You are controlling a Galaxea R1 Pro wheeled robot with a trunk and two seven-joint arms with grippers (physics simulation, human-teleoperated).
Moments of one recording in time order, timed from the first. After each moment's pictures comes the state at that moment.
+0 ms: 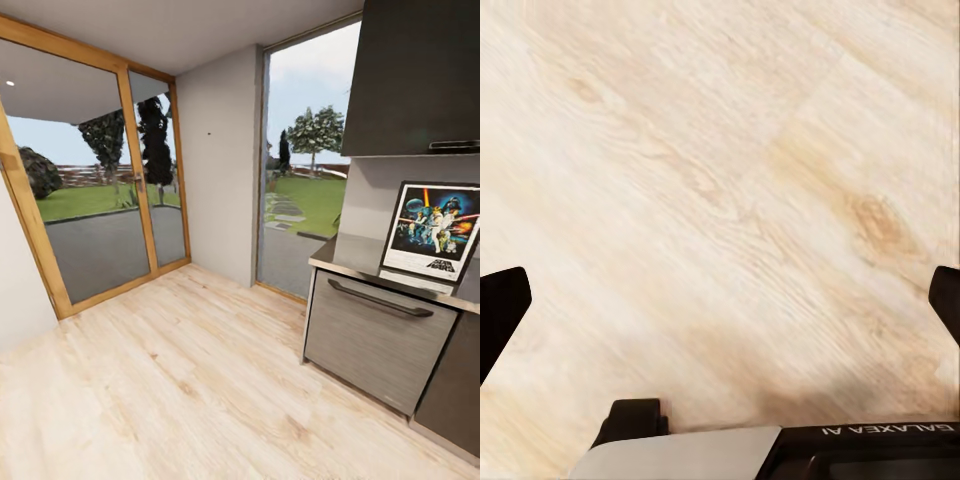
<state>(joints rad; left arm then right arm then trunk) 0.07 -0.07 0.00 -0.64 -0.01 0.01 -0.01 -0.09 -0.03 -0.15 -0.45 0.00 0.00 -0.01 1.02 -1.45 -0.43</state>
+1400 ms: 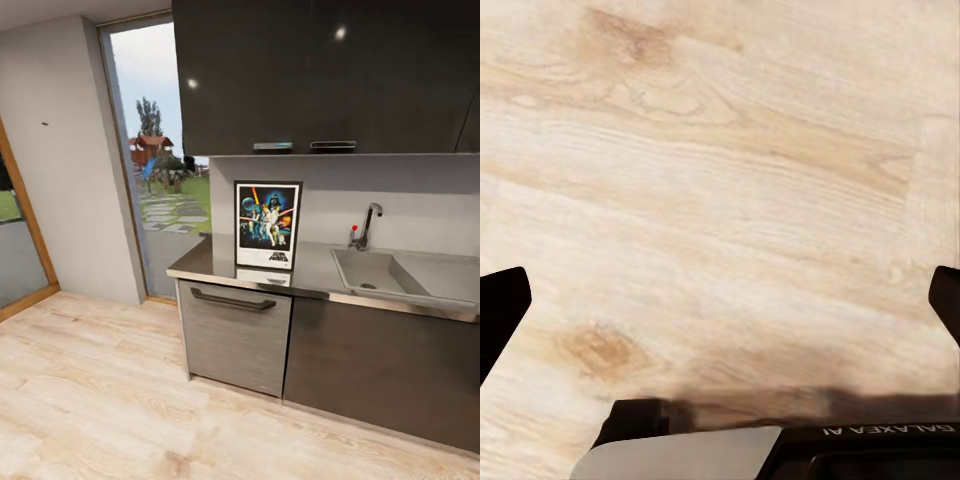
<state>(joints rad) 0.07 -0.07 0.00 -0.64 -0.01 0.01 -0.01 -0.09 -0.03 -0.15 -0.45 0.00 0.00 -0.01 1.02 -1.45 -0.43</state>
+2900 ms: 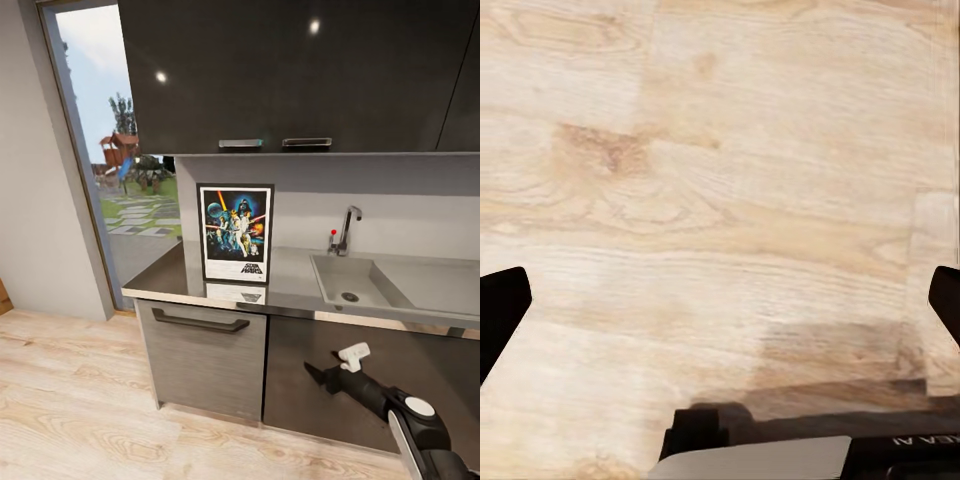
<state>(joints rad) 0.07 0.02 0.01 -0.66 0.00 0.00 -0.06 -0.16 -0.11 -0.13 -1.54 0.00 0.45 0.59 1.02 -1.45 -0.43</state>
